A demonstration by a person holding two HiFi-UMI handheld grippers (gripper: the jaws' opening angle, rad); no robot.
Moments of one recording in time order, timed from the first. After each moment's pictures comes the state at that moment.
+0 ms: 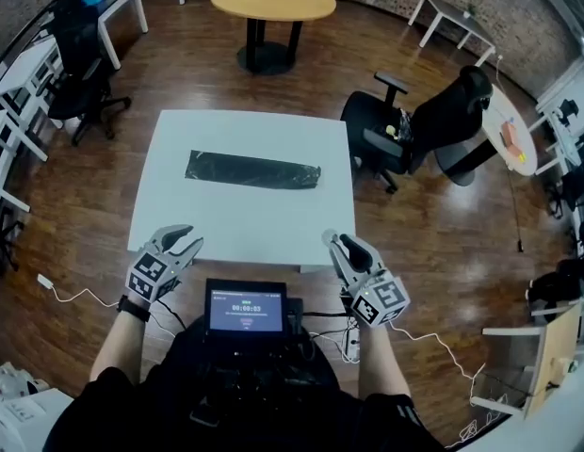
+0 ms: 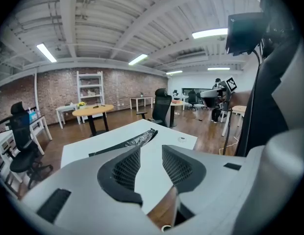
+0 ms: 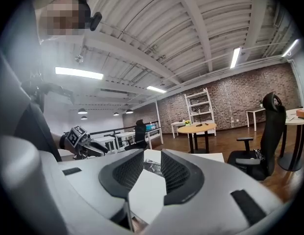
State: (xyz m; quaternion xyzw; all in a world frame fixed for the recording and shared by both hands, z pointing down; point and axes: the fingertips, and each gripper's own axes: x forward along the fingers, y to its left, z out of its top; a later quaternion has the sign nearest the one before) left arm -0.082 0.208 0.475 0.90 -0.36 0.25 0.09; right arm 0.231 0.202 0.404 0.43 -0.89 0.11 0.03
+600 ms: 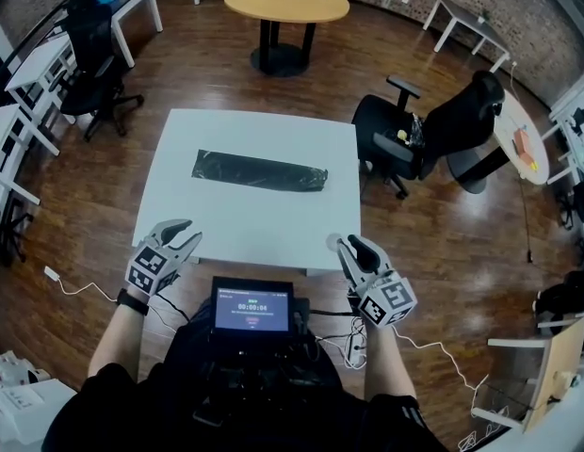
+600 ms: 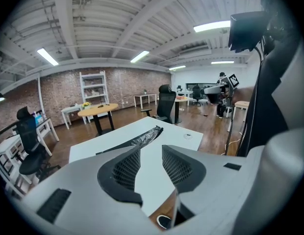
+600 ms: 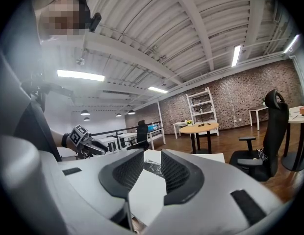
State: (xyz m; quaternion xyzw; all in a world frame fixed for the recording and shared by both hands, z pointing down) left arm -0.090 0.198 0.475 0.88 -0.38 0.27 0.08; right arm 0.246 0.191 0.408 0.42 -0.90 0.12 0.02
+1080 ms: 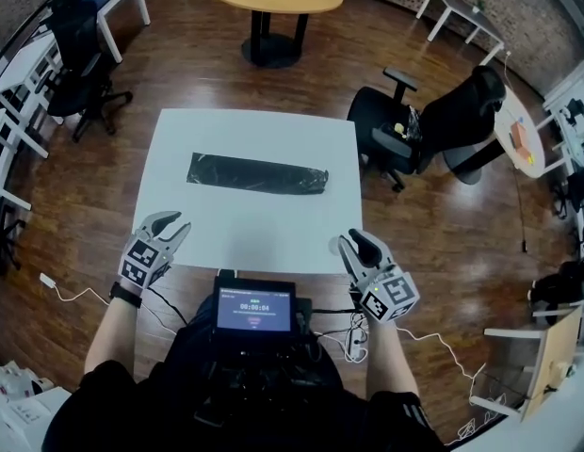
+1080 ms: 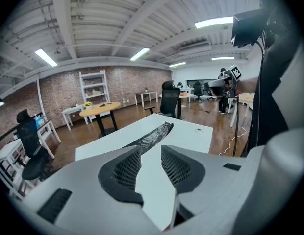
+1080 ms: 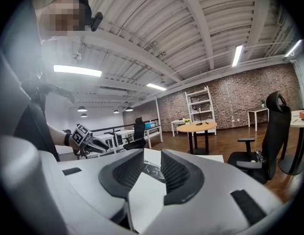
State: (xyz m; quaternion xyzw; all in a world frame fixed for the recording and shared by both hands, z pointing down) left arm -0.133 0.144 0.491 0.87 -0.38 0.29 0.07; right arm 0.229 0.153 0.407 0.43 -0.89 0.11 0.04
